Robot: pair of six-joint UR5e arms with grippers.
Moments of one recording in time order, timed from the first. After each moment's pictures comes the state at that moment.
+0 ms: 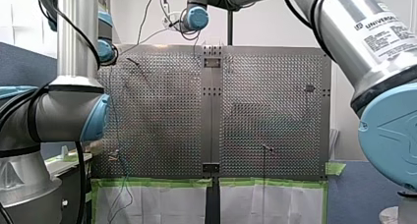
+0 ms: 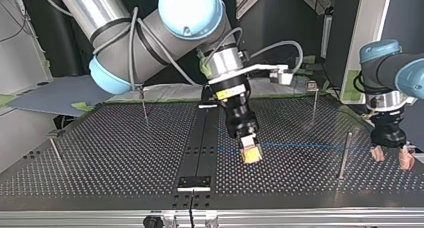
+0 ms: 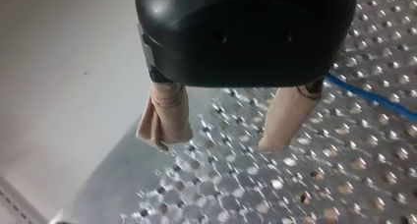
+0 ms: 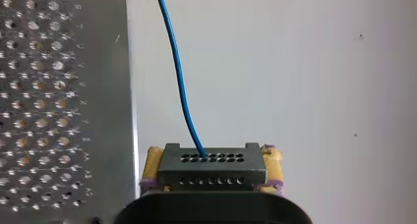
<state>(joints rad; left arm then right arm) 0.31 -1.61 -1.71 -2.89 -1.55 -2.20 2.53 -1.01 0.79 -0.06 1.78 1.44</state>
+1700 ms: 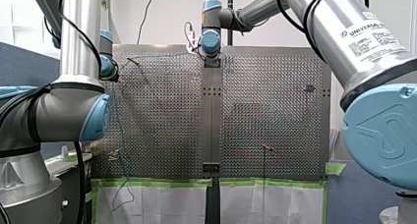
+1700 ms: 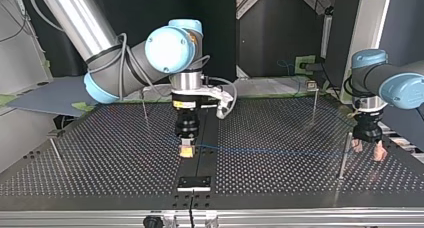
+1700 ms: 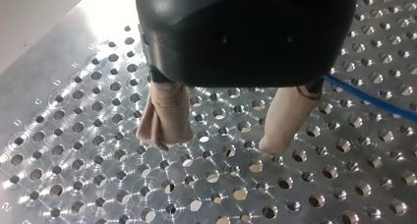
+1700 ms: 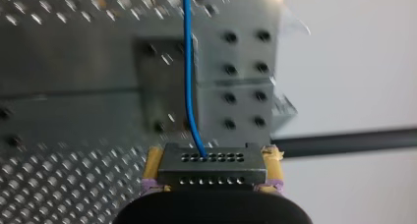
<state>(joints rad) 0.31 -1.74 -1.71 -2.87 -1.49 -2.14 2.41 -1.01 0.95 -0.06 2.03 1.58</state>
